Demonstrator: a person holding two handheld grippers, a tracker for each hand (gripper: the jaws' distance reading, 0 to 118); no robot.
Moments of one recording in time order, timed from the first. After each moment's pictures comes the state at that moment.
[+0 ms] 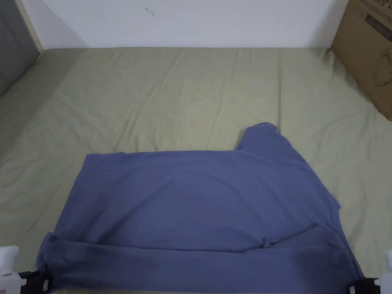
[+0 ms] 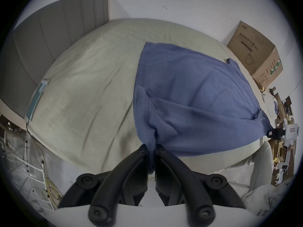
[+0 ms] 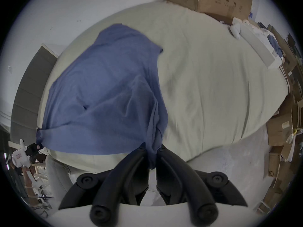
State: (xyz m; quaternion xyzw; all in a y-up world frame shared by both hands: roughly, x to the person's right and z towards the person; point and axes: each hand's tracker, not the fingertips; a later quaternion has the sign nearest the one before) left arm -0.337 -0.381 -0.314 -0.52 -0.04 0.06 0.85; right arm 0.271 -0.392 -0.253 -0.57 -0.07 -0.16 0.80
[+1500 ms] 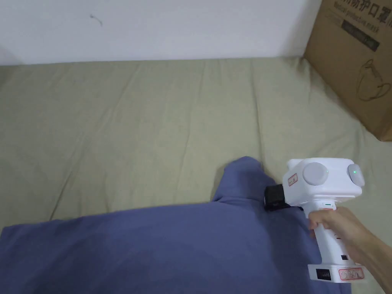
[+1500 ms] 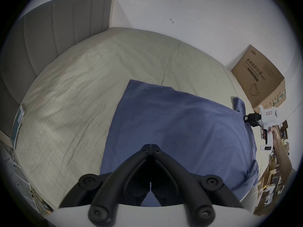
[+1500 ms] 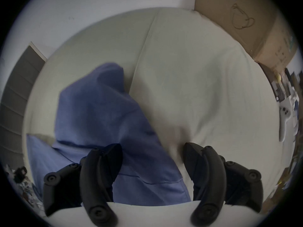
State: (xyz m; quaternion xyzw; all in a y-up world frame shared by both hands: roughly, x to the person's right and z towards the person) left arm -0.297 -0.377 -0.484 -0.47 -0.03 0.13 0.87; right arm 0.285 -0.437 -0.636 -0.57 -0.07 -0.06 0.81
